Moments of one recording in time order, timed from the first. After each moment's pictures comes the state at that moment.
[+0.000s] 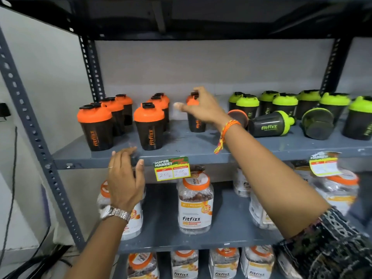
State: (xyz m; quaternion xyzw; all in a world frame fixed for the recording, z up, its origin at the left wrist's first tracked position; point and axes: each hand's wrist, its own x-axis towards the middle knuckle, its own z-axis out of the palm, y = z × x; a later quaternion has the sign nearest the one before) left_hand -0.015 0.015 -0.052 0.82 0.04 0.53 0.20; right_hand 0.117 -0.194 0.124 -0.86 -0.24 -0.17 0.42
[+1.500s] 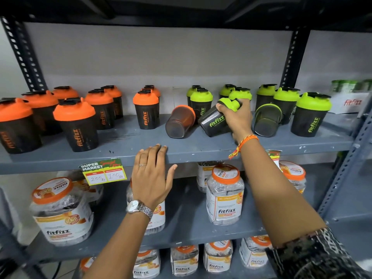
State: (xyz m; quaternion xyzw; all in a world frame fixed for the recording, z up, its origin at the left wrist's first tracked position) left_hand 0.070 -0.197 -0.069 0.89 0.02 0.46 -0.01; right_hand 0.200 -0.425 0.068 -0.72 0.00 -0.26 0.64
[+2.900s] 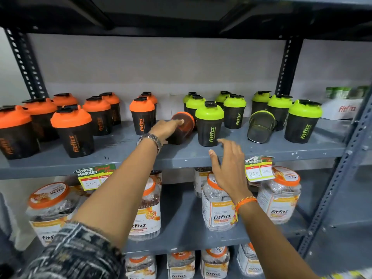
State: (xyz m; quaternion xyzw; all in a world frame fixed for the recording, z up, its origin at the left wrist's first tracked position) left_hand 0.152 -0.231 0.083 0.80 0.12 0.07 0.58; right_hand 0.122 -0.439 -0.028 -0.85 -0.15 -0.40 0.32
